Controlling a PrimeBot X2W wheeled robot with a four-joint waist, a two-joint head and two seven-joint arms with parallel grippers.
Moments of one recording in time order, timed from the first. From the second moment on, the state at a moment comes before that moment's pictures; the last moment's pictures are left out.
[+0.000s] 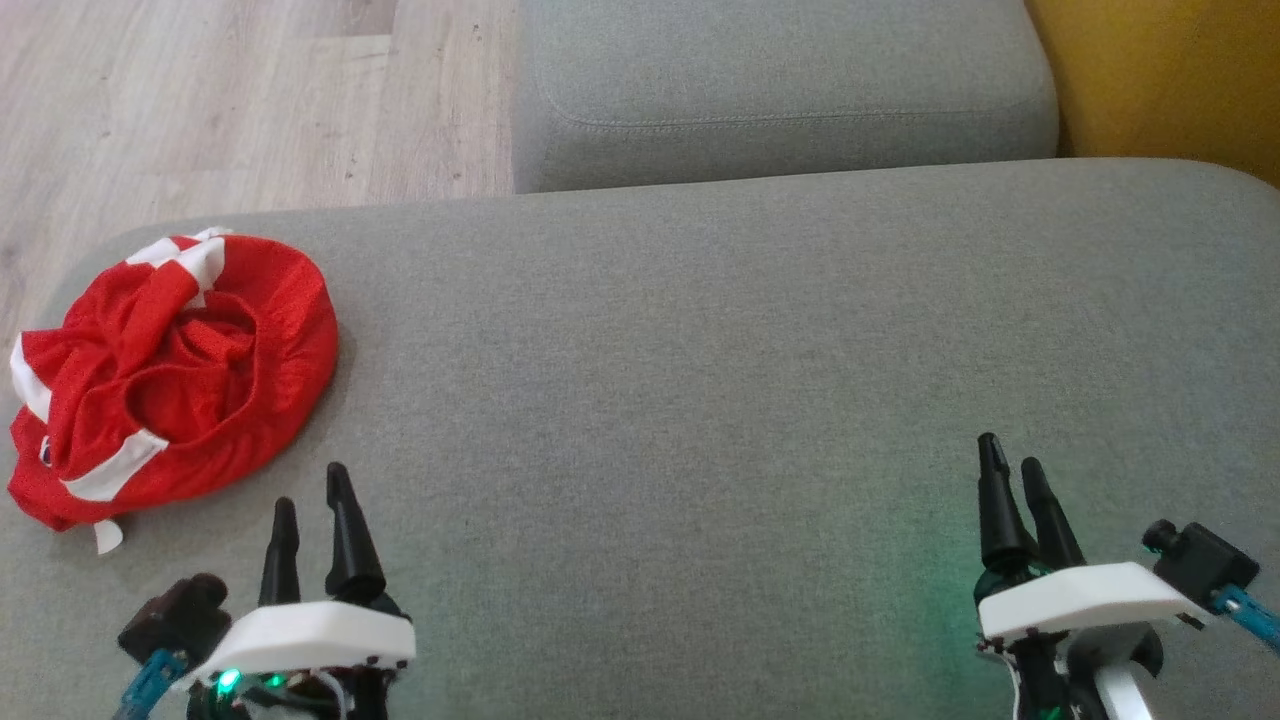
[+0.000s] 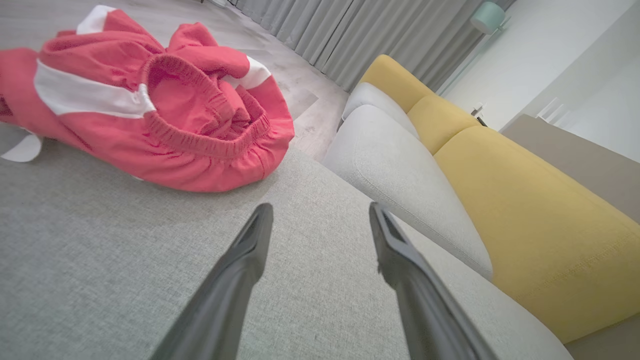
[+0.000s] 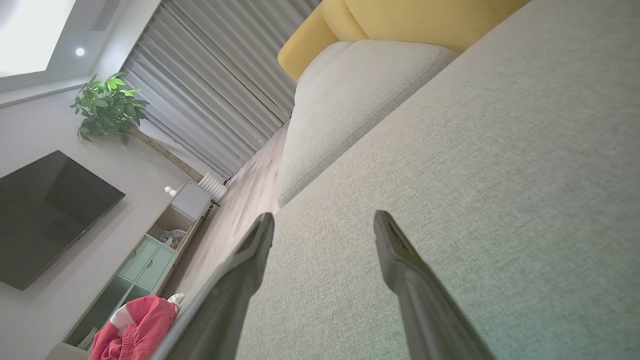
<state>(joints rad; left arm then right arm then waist) 0.01 0.04 -0.11 0.18 -0.74 0.06 -0.10 -0.02 -0.04 0.07 0.31 0.79 0.13 -0.10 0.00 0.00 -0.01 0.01</state>
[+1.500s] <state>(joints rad) 0.01 0.04 -0.23 0.09 -0.16 0.18 -0.23 -0.03 -0.04 0.16 0.30 0.25 0.13 -0.23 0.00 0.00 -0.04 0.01</state>
